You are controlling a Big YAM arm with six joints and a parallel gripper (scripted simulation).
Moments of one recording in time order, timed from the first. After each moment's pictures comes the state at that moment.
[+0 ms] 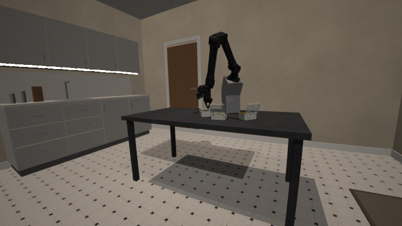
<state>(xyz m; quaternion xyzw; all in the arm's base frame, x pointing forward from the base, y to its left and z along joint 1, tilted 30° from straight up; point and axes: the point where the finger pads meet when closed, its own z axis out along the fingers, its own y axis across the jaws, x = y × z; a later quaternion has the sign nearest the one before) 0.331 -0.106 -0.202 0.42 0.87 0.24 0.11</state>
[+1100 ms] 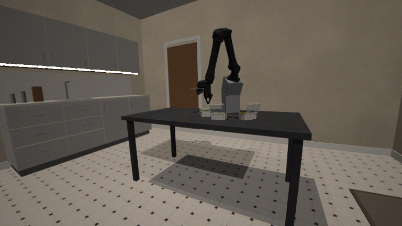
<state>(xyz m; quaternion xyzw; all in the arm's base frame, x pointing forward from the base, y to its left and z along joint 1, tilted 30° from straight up) 0.312 -0.118 -0.163 0.42 0.87 0.24 0.11</state>
